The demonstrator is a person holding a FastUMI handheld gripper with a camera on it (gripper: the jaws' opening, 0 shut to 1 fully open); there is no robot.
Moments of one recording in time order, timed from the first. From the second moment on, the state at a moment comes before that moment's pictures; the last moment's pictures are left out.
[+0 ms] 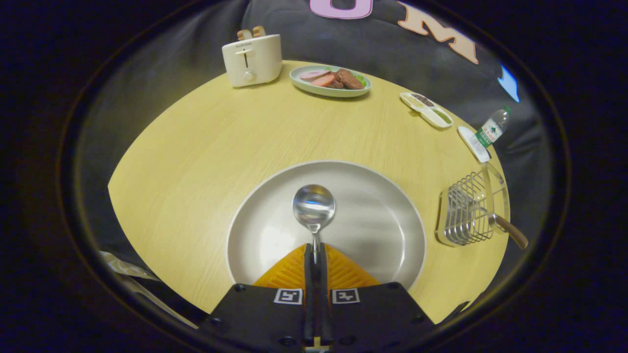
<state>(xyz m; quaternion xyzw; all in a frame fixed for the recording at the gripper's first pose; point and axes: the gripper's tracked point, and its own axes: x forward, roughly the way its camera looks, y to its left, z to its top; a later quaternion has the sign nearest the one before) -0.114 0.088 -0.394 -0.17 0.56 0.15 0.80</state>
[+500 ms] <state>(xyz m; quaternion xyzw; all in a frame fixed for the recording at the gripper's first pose) -0.111 0.081 -0.371 -0.18 0.56 0.19 0.78</state>
